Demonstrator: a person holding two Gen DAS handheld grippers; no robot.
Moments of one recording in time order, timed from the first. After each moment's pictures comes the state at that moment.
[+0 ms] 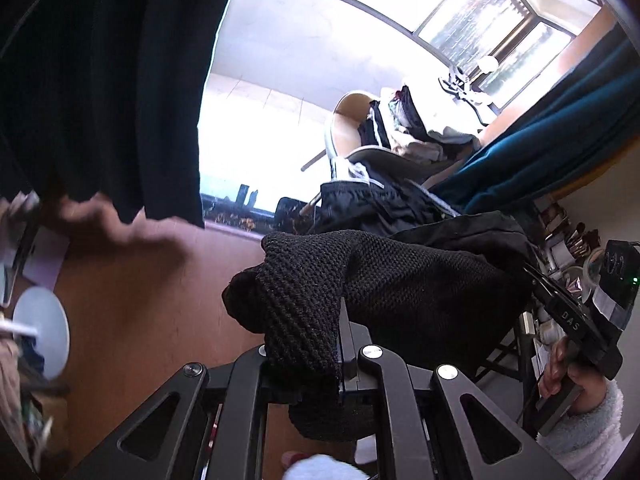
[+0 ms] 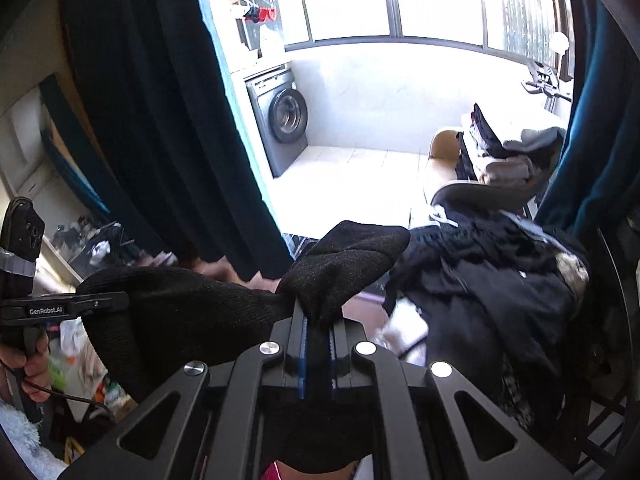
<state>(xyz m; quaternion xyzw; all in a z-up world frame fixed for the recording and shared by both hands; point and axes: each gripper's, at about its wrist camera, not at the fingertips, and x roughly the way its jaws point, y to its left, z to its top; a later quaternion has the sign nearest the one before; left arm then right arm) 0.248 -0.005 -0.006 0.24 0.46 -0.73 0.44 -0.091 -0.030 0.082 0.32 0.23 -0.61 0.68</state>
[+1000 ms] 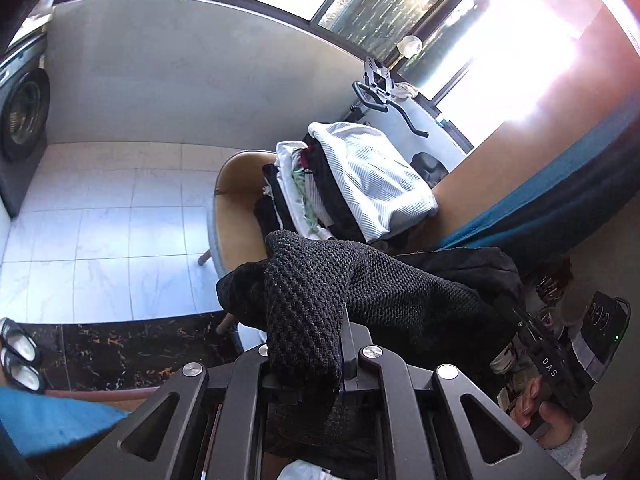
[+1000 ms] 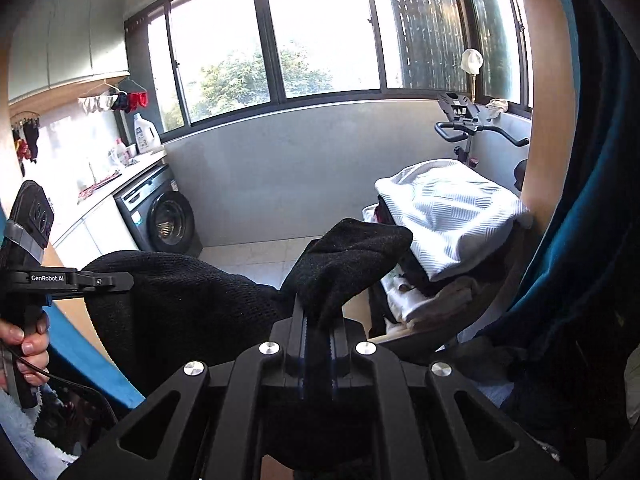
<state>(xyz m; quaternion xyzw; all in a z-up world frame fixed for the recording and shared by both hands) -0.012 -0.536 0.070 0.27 0.41 -0.83 0.27 -0.320 -0.395 0.136 0.28 0.13 -0.77 0.56</state>
